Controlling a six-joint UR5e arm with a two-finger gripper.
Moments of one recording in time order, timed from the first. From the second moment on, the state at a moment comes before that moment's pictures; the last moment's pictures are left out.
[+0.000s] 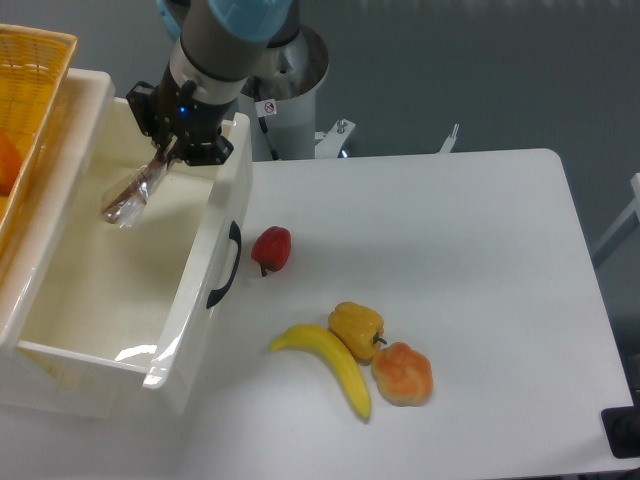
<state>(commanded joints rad) 2.28 -1.65 -1.47 -1.80 1.14 0.73</state>
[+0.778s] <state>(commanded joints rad) 2.27 -1.67 -1.47 -1.77 1.14 0.71</state>
